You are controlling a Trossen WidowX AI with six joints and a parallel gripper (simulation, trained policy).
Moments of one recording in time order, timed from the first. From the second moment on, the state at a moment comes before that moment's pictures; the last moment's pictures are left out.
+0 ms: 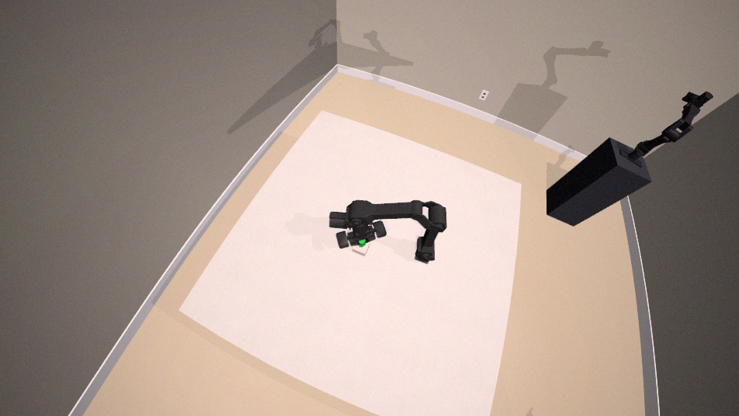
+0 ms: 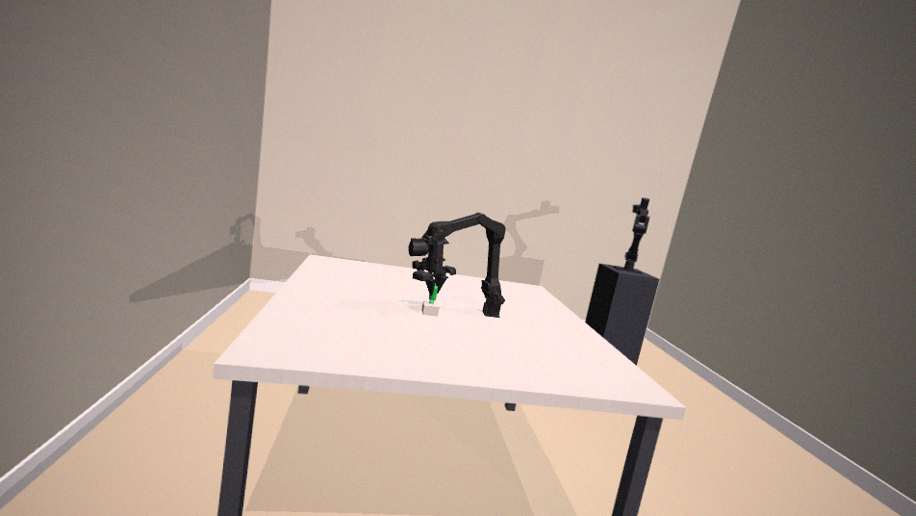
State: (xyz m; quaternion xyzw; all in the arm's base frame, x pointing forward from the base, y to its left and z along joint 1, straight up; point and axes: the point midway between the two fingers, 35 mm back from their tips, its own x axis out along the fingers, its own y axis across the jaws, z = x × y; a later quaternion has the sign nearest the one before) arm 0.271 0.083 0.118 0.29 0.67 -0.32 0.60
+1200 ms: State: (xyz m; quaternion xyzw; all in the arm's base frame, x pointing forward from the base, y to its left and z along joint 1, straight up) arm 0.272 0.082 0.101 0.26 0.68 -0.28 0.62
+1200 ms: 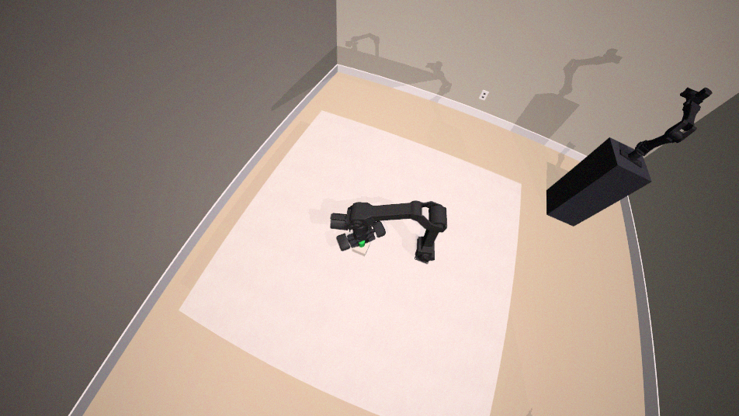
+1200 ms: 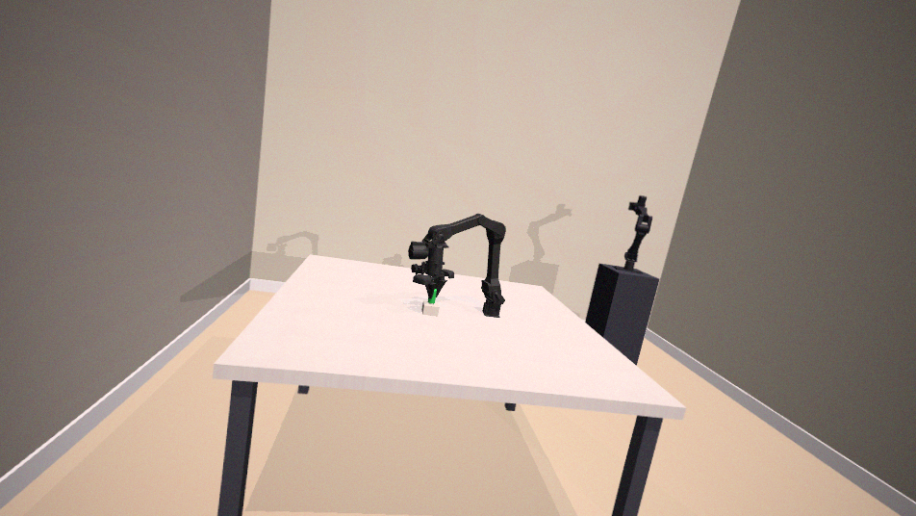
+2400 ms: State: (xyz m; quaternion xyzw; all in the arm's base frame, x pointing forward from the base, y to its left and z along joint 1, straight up) arm 0.274 0.079 0.095 0.25 0.68 -0.28 0.63
